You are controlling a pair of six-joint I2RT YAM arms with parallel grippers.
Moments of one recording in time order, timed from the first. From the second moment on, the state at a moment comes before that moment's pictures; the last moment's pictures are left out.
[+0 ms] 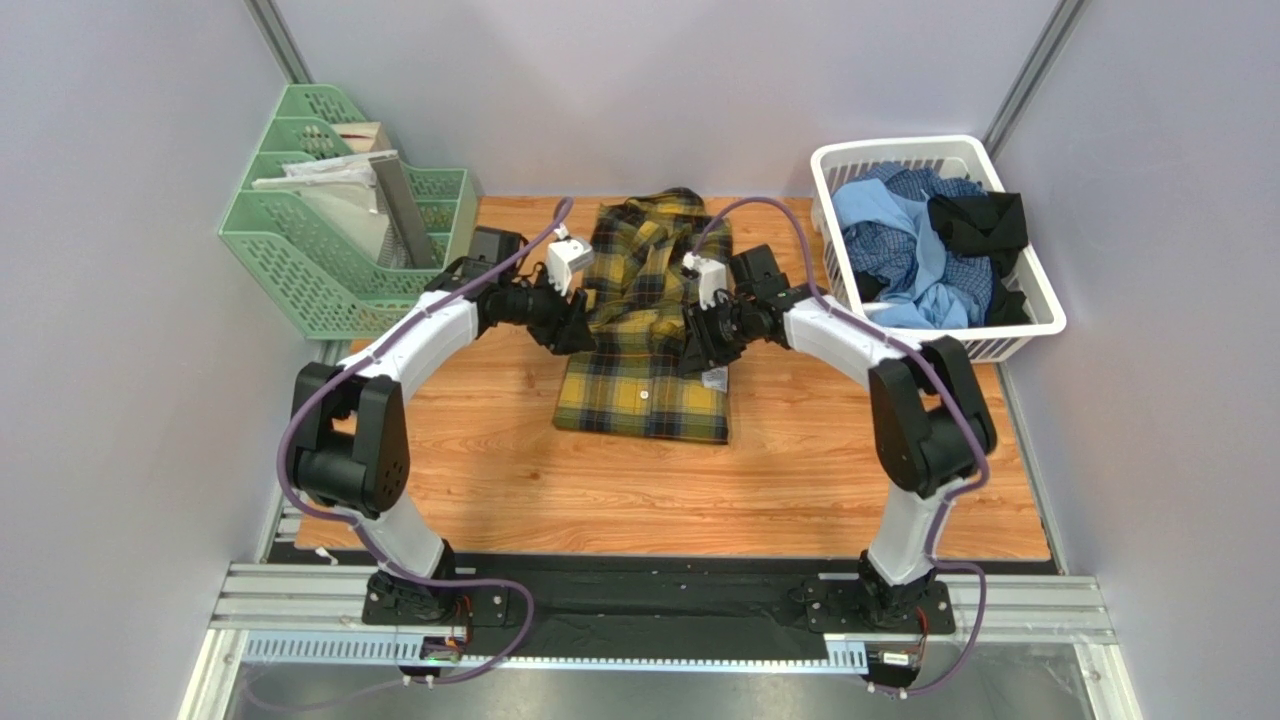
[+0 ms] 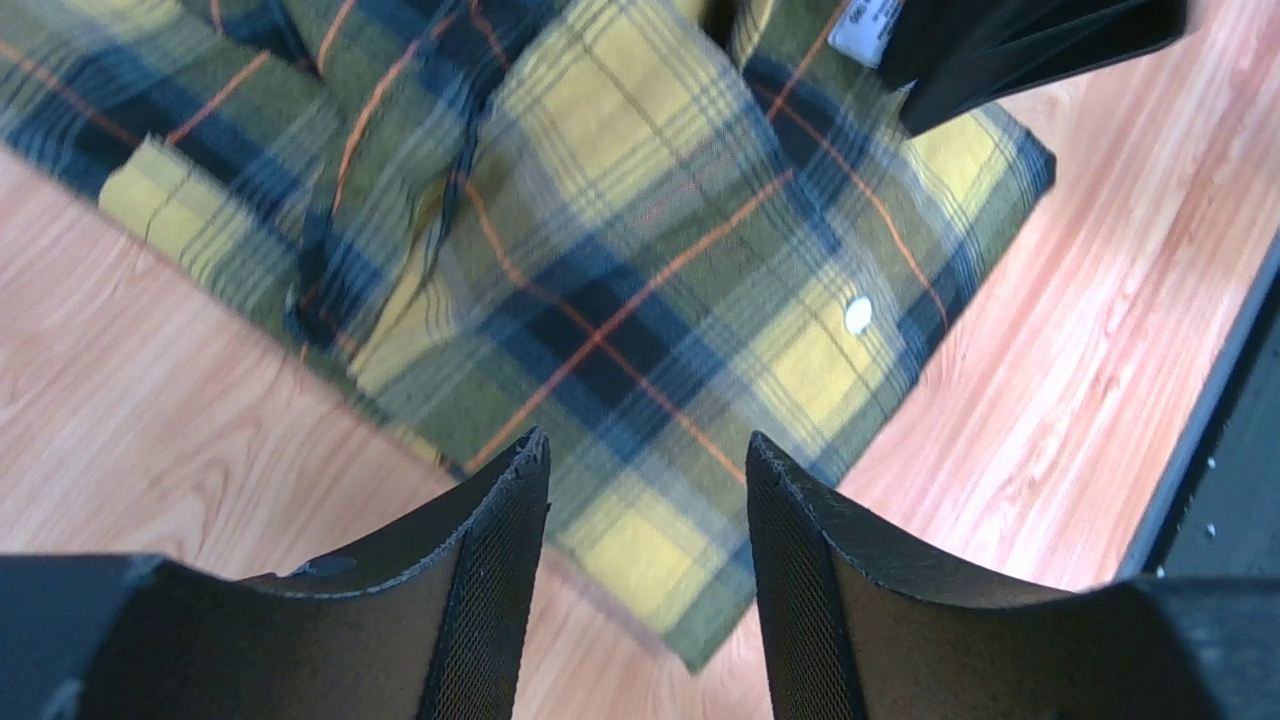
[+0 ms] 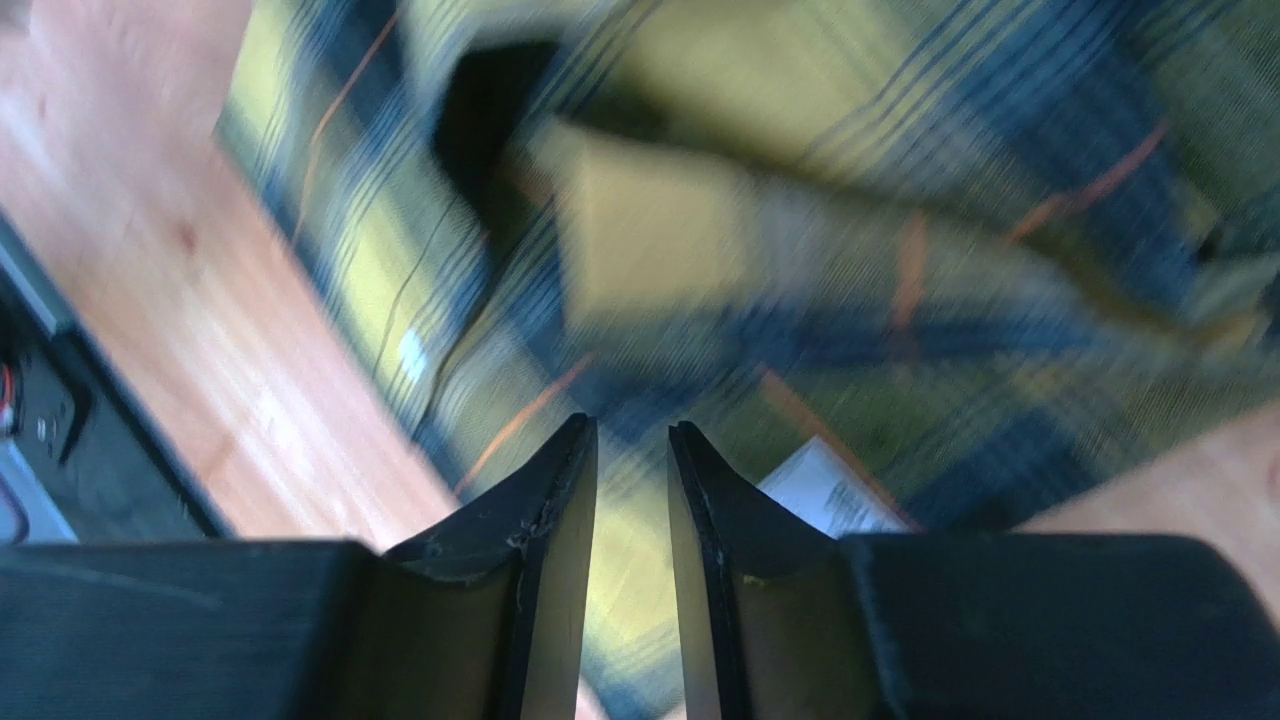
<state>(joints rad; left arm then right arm) -0.25 1.66 1.21 -0.44 0.73 0.35 0.43 1.80 1.25 -0.41 -0.54 0.00</state>
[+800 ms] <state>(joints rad) -0.38 1.94 1.42 -0.33 0.62 0.14 0.41 2.22 1.60 -0.26 -0.54 0.19</state>
